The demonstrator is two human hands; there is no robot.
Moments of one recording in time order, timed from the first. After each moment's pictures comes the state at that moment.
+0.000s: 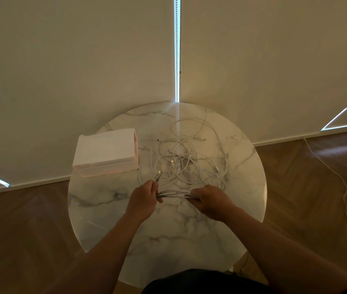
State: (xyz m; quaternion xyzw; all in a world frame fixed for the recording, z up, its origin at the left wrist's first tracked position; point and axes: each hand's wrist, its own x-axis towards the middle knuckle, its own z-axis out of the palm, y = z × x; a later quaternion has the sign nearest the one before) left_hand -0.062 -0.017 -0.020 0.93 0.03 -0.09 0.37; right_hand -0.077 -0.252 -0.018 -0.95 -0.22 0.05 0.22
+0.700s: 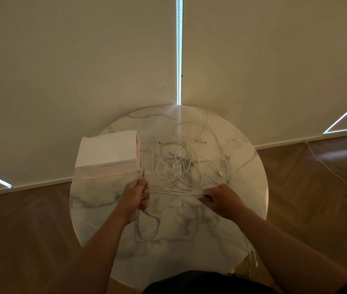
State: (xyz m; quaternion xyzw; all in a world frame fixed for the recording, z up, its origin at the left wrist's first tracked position) left_hand -0.059 0.005 0.004 0.63 0.17 -0.17 0.73; right_hand -0.065 -0.283 -0.030 -0.96 -0.20 0.07 0.18
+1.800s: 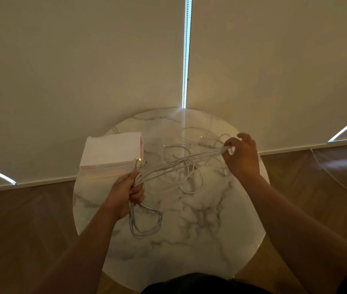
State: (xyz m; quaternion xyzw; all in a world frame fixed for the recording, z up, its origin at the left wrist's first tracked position) left_hand -0.055 0.026 0.035 0.53 0.13 -0.16 0.82; right_hand 0.006 -0.294 0.060 -0.95 0.07 -0.16 0.27
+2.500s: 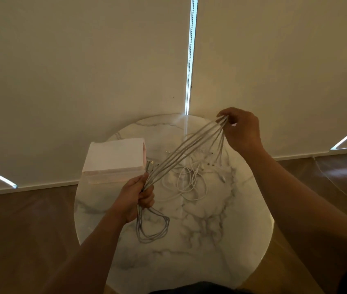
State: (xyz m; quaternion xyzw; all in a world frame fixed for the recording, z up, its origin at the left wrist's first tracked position) left_hand -0.049 0.012 0.051 0.51 0.08 -0.18 0.84; right_hand 0.050 -0.267 0.147 -0.88 -0.03 -0.22 0.43
